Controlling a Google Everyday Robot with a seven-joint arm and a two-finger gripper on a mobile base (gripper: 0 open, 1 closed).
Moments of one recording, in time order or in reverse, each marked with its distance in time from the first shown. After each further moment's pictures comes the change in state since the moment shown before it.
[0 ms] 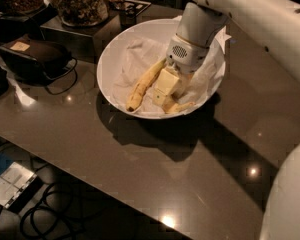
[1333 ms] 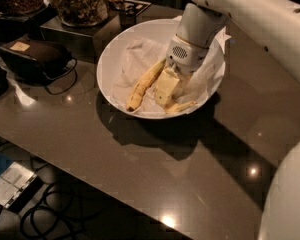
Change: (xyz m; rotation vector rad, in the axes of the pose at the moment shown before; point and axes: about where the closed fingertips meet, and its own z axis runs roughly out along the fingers) arm -0.002 0.001 0.001 0.000 -0.003 -0.029
